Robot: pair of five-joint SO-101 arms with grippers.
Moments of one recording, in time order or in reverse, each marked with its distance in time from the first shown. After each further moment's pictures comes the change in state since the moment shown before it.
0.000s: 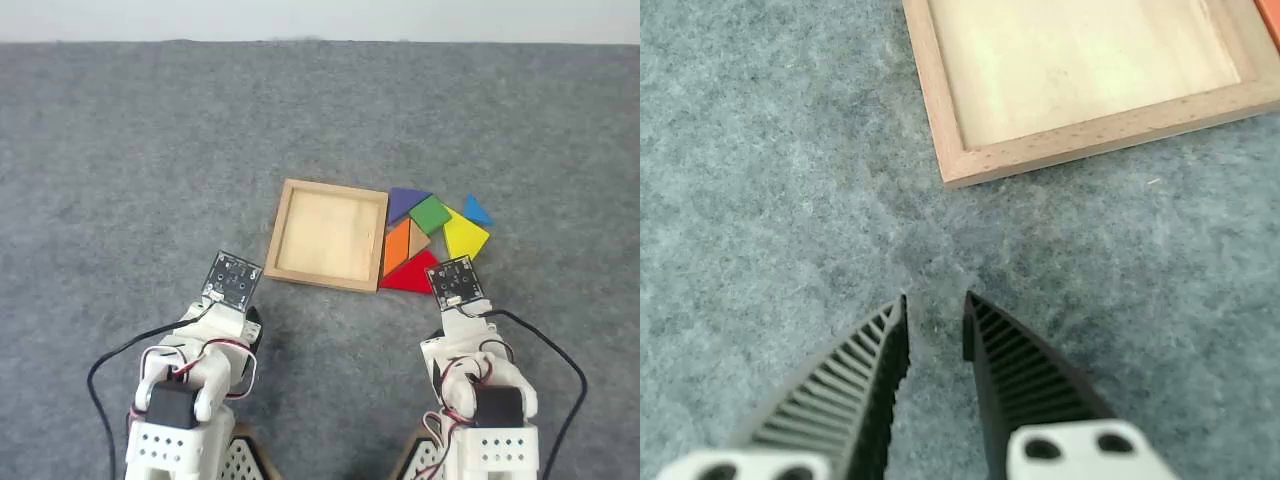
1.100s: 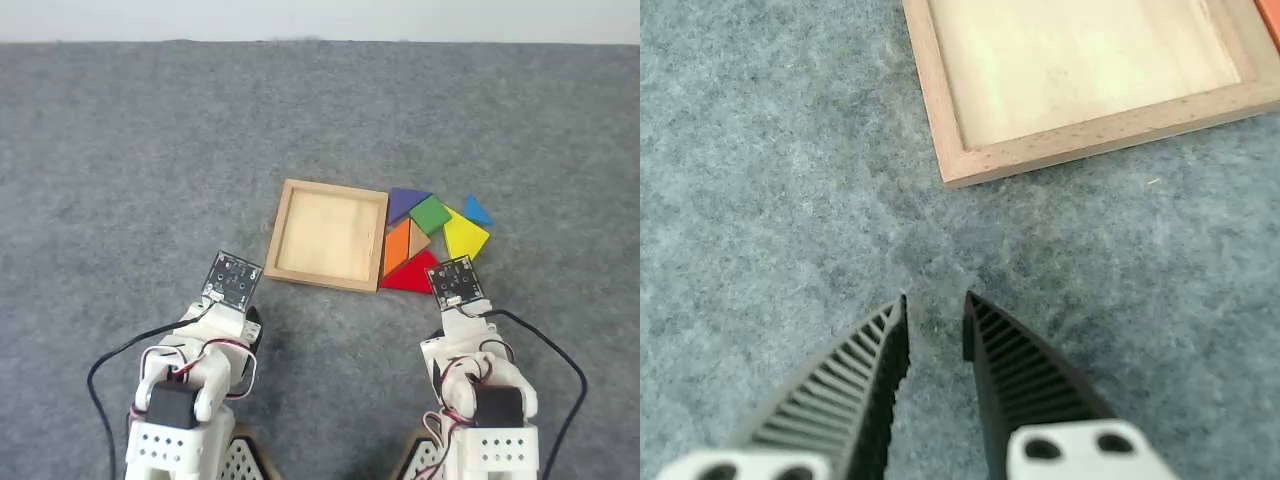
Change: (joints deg) left arm 0.0 0.0 0.0 0.0 0.0; right arm 0.0 0.0 0.0 0.0 0.0
